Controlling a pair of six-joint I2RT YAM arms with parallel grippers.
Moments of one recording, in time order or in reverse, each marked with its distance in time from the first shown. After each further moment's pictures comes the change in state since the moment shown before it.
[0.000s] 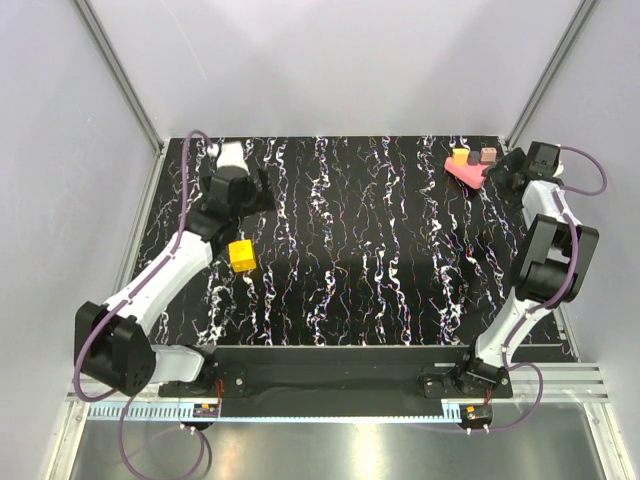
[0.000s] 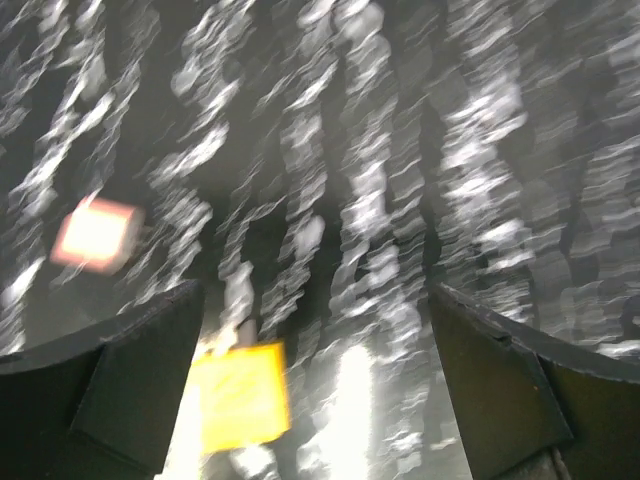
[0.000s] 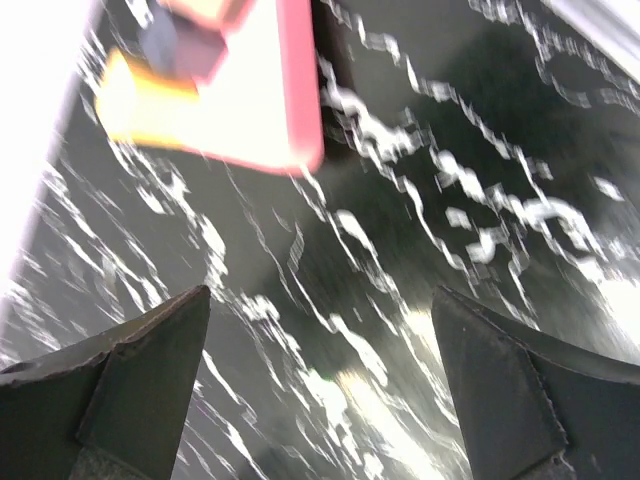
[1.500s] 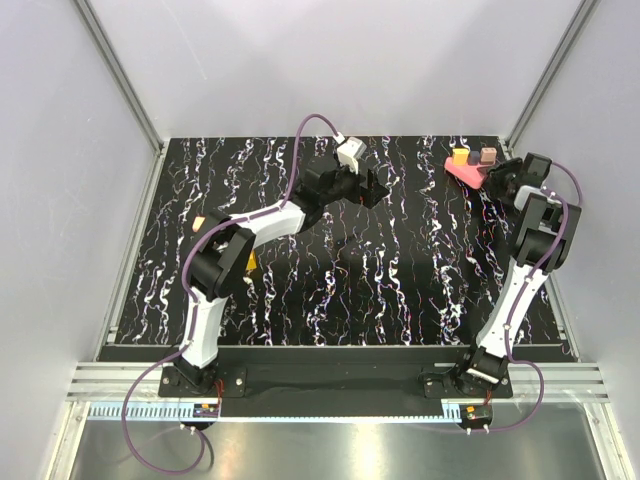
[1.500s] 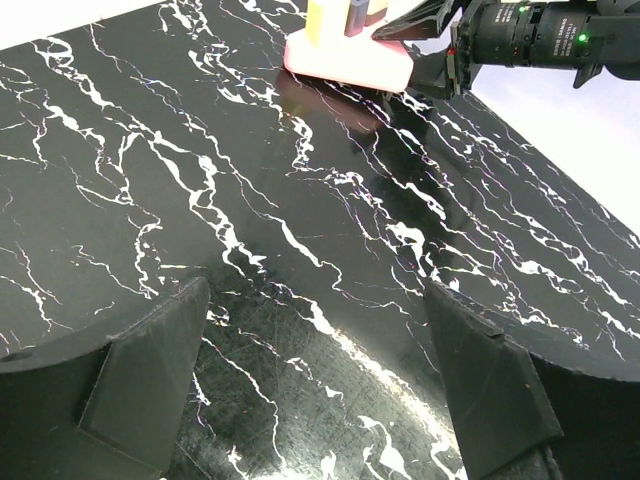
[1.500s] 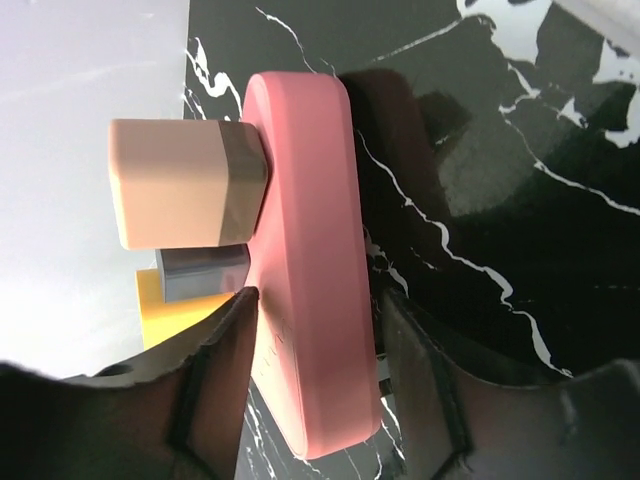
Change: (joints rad) left arm -0.238 0.793 0.462 0.709 0.682 0.052; right arm -0.066 0.499 0.250 0.425 -0.279 0.335
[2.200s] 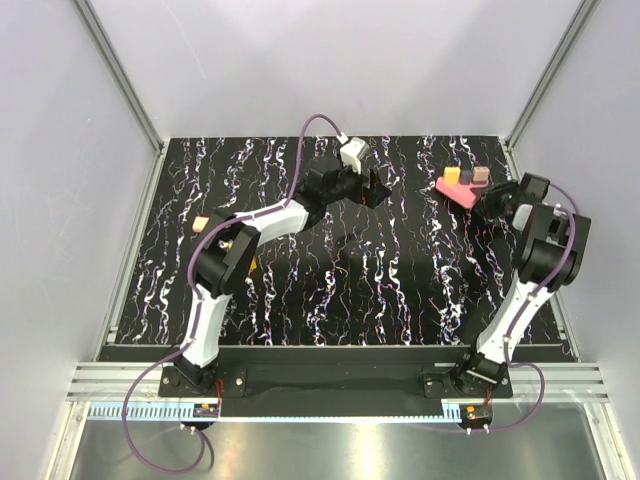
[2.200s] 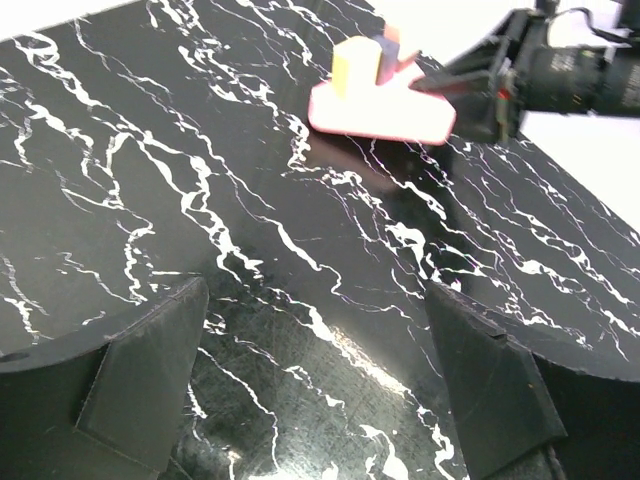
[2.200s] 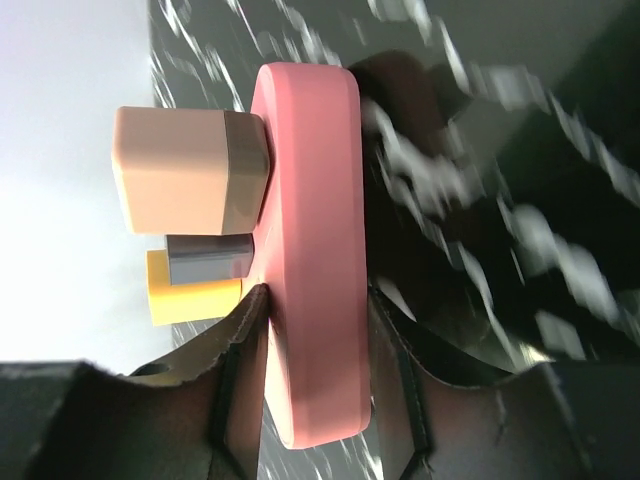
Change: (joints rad) left arm 0.000 0.042 0.041 -0.004 0.019 0.000; right arm 0.000 -0.261 -0.411 0.097 -0.042 0.013
